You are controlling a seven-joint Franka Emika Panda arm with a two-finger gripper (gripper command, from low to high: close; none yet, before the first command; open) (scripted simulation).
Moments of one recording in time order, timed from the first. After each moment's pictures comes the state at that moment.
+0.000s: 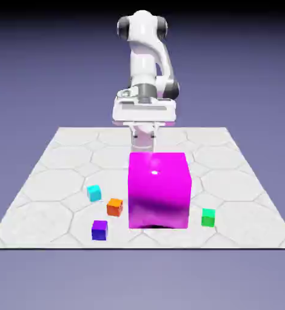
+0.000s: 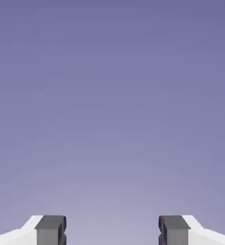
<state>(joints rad) 0.00 -0.60 0.02 -2.79 0.01 3.01 0.74</state>
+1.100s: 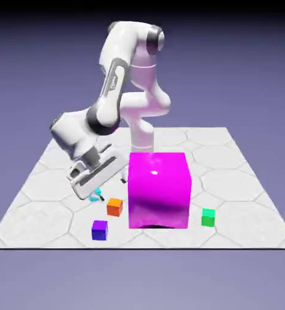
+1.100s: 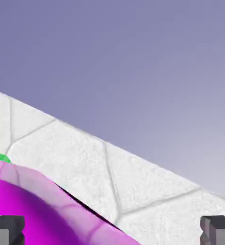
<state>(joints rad) 0.10 0.24 -0.52 -2.19 0.91 2.00 -0.69</state>
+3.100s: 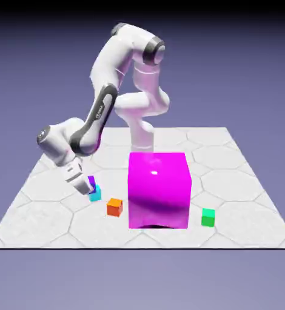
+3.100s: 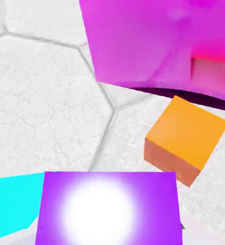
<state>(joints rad) 0.26 0.25 -0.92 -2.45 0.40 2.06 -2.19</state>
